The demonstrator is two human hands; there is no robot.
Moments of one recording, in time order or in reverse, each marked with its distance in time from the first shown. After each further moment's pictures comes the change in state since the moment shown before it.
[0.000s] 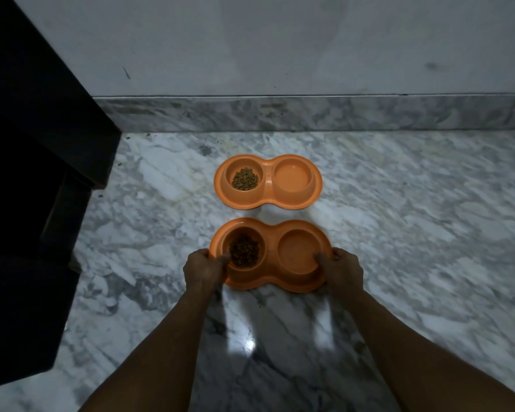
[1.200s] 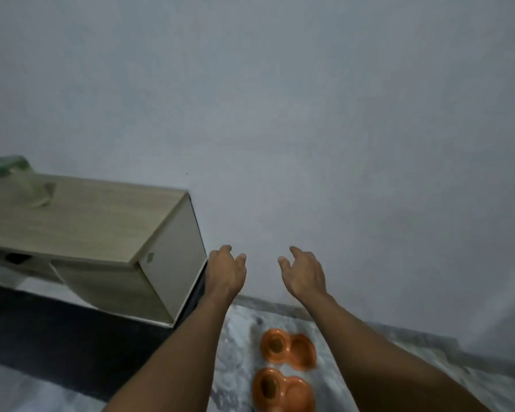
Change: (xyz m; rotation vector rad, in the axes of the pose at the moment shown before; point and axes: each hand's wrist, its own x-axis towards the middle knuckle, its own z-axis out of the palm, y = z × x) left_hand -0.517 0.469 -0.478 0.055 0.364 0.406; right_hand -0.487 -0.523 -0.420 -0.296 -0.087 -0.774
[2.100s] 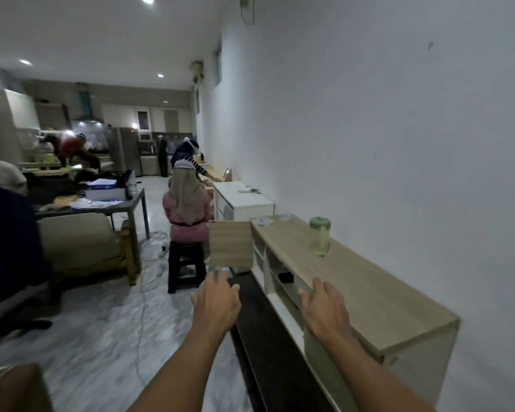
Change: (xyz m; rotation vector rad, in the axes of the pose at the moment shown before) left_hand -0.164 -0.241 -0.365 0.263 0.787 -0.599; right_hand -0.166 -0.354 0.180 -0.087 -0.270 -0.929
